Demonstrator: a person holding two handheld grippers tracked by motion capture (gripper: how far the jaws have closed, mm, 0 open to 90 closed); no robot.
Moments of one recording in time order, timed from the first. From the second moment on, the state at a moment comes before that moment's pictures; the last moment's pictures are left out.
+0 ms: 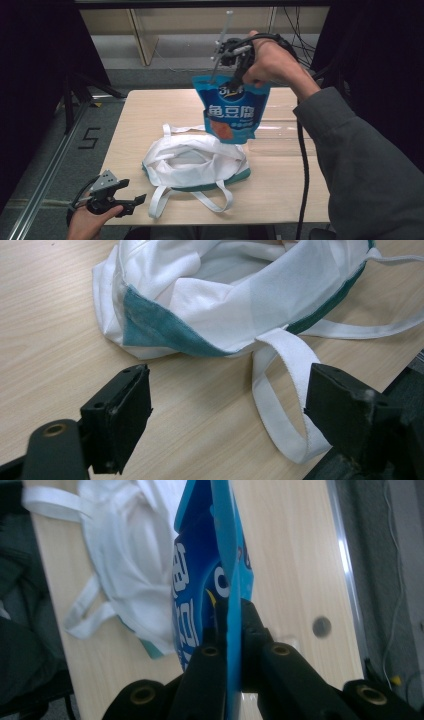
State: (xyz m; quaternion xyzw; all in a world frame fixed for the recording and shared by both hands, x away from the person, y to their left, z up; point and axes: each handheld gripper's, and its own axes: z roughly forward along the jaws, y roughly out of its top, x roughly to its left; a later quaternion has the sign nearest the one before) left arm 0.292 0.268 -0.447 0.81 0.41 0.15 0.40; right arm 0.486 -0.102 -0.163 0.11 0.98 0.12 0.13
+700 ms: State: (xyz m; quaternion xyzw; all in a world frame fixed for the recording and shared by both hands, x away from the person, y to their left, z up) left arm 0.294 0.266 -0.451 0.79 0.43 0.15 0.41; right arm 0.534 -0.214 -0.180 0.24 0.96 0.10 0.14
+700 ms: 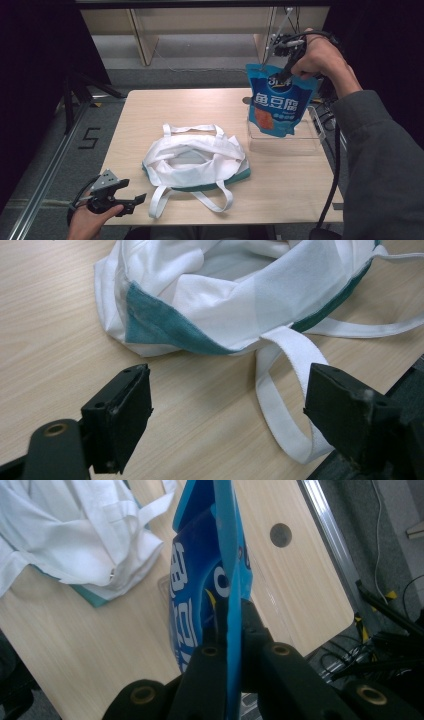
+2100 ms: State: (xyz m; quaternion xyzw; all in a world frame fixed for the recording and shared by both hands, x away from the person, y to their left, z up) left arm 0.295 0.269 -0.450 0.80 0.42 0.15 0.40; right arm 0.573 -0.250 -0.263 0.28 0.94 0.13 0.10
